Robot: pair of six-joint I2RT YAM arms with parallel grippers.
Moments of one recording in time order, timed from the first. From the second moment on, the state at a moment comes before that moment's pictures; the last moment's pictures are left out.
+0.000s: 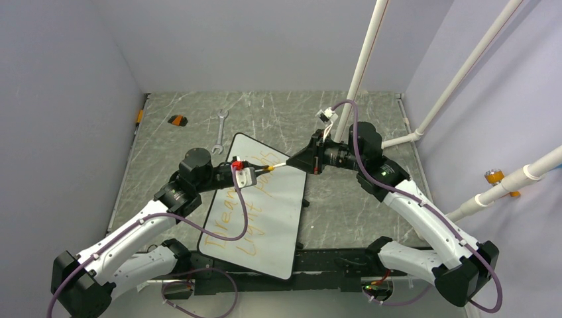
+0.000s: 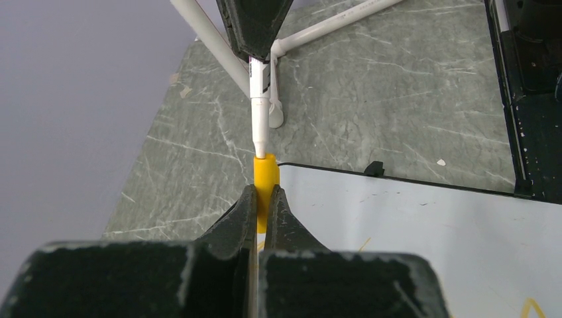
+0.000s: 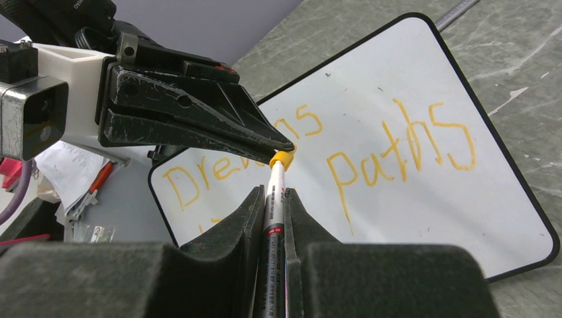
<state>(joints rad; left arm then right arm) -0.66 0.91 0.71 0.07 0.62 0.55 0.59 1.04 1.00 -0.19 -0.60 0.39</state>
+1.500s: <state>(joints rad) -0.64 0.91 0.71 -0.03 0.70 0.50 0.77 1.18 1.11 -0.34 -0.51 0.05</state>
